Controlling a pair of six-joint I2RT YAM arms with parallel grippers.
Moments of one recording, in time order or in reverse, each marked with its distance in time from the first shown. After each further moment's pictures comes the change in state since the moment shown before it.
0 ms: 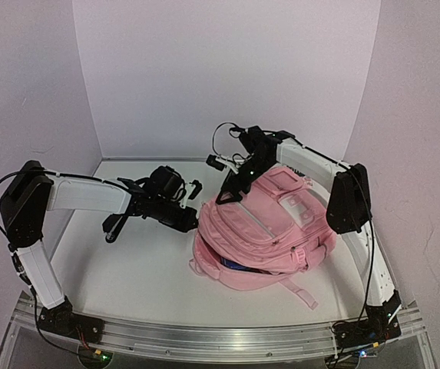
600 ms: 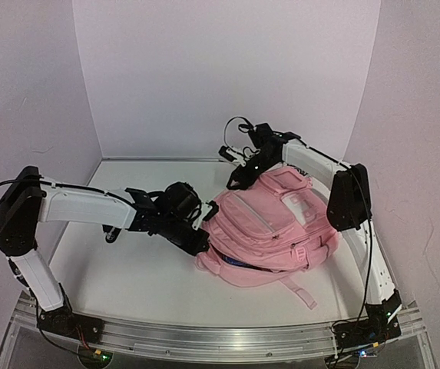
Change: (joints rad) left arm -0.184 -0.040 -0.004 -0.132 -0.035 -0.033; right arm -0.065 0.057 0.028 0.144 0.197 0.127
